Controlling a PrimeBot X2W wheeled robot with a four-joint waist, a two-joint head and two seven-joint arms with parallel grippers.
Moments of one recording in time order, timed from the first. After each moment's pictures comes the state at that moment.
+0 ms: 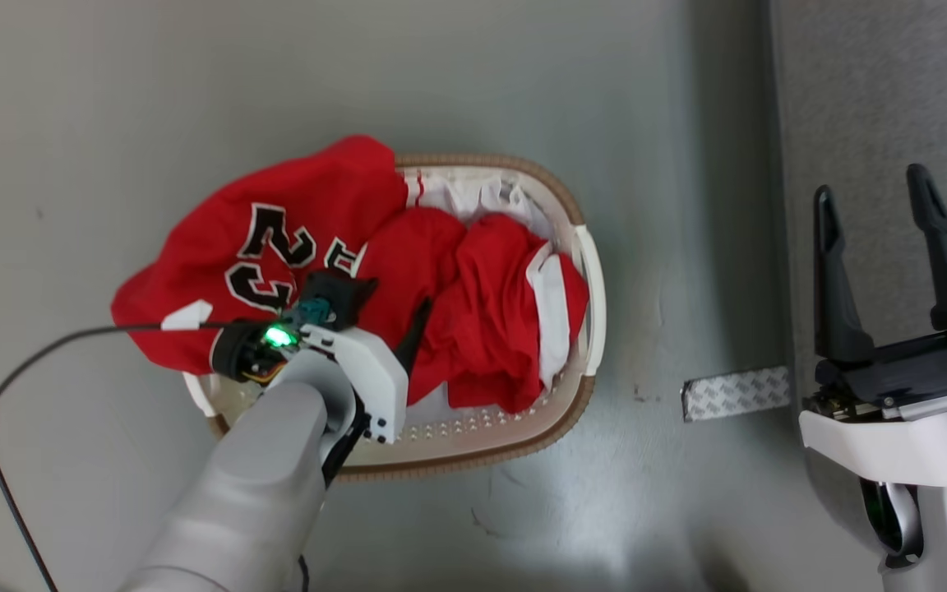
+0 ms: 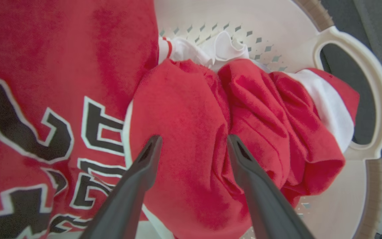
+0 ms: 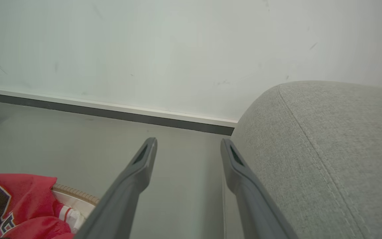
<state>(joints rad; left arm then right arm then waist) -0.91 0.05 -0.61 1.16 -0.35 -0.13 -0.25 -0.36 -0.05 0.04 -0.07 0.06 0.13 -0.26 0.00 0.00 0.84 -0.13</state>
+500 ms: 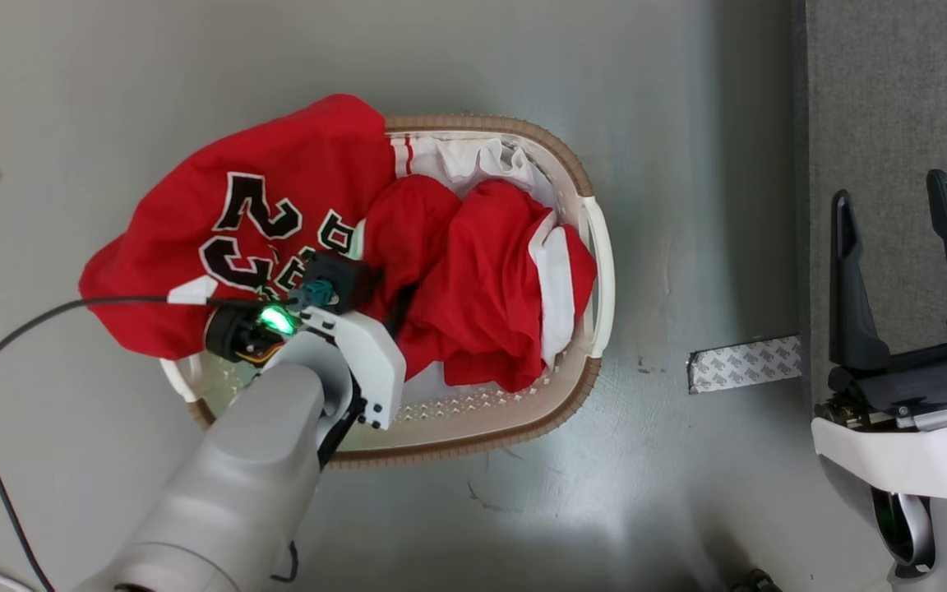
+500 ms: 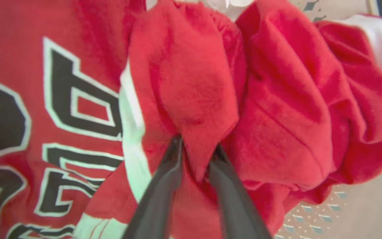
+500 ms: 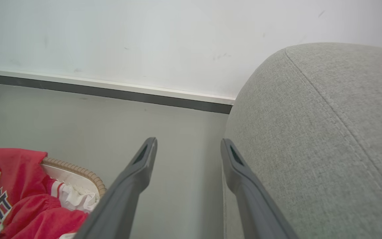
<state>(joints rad) -0.98 0.07 -0.78 1.20 -0.45 -0.13 -0.25 -0.34 -0.05 0.03 -0.11 0.06 0.13 -0.26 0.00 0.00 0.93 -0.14</state>
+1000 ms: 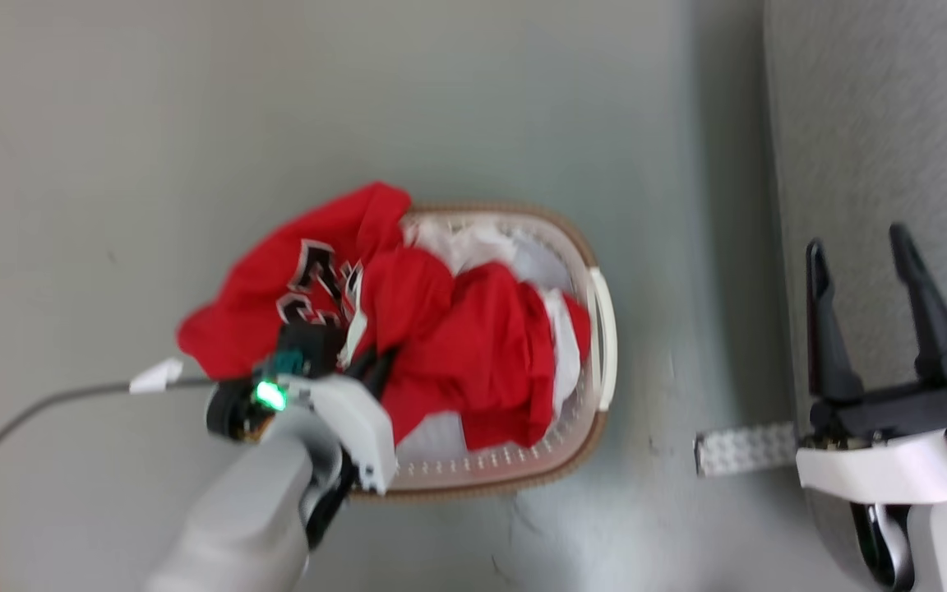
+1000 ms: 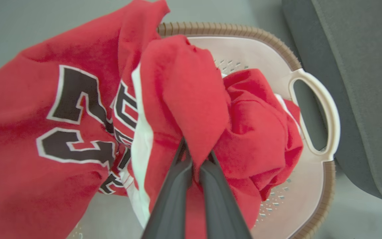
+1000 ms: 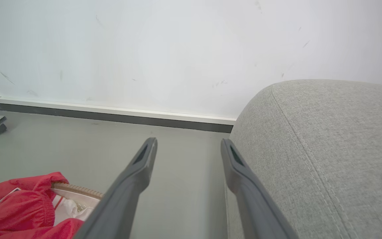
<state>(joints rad) -0.80 0.15 -0.79 1.01 -0.64 -0.13 -0.26 -0.30 -0.05 0.02 0.01 0.09 0.13 -0.26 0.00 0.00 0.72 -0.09</state>
